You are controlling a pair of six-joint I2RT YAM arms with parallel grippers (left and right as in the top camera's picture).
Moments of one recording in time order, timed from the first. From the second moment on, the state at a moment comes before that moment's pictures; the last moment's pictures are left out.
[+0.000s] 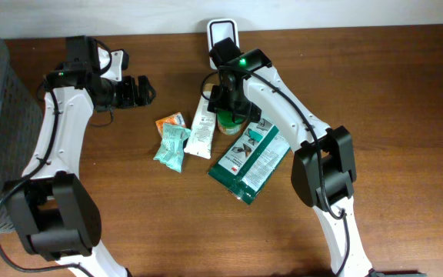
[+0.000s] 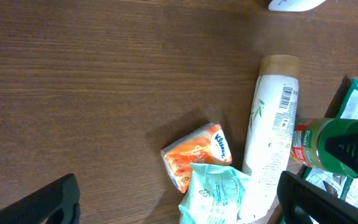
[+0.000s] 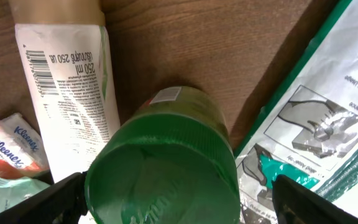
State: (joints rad) left arm 0.07 1.90 1.63 -0.85 0.34 -0.01; right arm 0.48 2.37 2.19 -1.22 -0.04 0.74
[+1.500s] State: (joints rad) left arm 0.07 1.90 1.63 -0.85 0.34 -0.01; right arm 0.48 2.37 2.42 -1.41 -0.24 -0.50
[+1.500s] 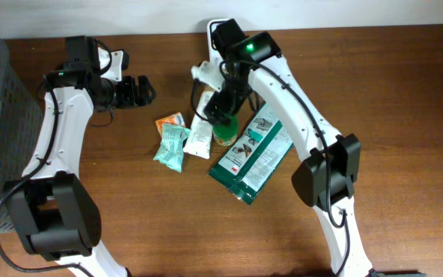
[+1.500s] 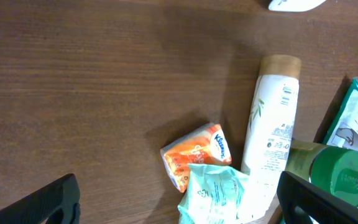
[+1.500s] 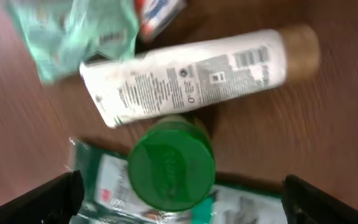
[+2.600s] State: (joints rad) left arm 0.07 1.90 1.63 -0.85 0.34 -0.01; right arm 0.54 2.37 2.28 -1.32 -0.07 0.21
